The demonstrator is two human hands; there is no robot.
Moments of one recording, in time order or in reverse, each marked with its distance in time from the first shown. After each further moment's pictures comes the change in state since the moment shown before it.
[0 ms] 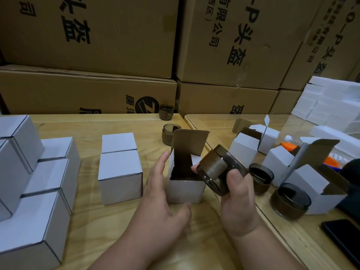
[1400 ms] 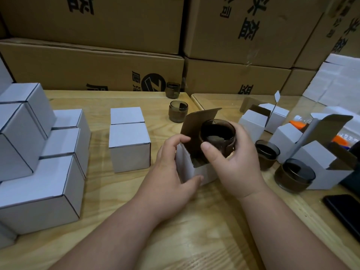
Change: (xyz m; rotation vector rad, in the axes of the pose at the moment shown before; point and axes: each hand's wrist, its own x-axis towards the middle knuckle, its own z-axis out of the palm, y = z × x) left_hand -0.003 0.007 0.000 0.094 -0.013 -0.030; right_hand 0.005 -0.012 -0.002 -0.567 -0.102 -0.103
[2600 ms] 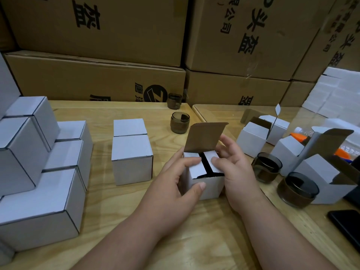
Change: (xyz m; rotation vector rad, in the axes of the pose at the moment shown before) left_hand 0.000 -0.006 -0.001 -0.072 -0.023 0.076; right_hand 0.006 0.020 0.010 0.513 -0.077 0.367
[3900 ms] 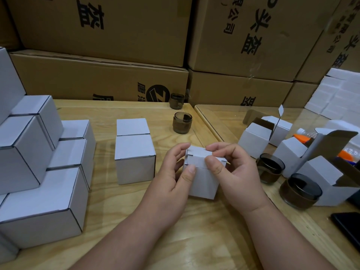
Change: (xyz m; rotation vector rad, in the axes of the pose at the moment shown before) left_hand 0.008 -0.003 0.002 -0.317 0.064 -0.061; right_hand -0.011 -0.007 0.005 -0.184 0.025 -0.238
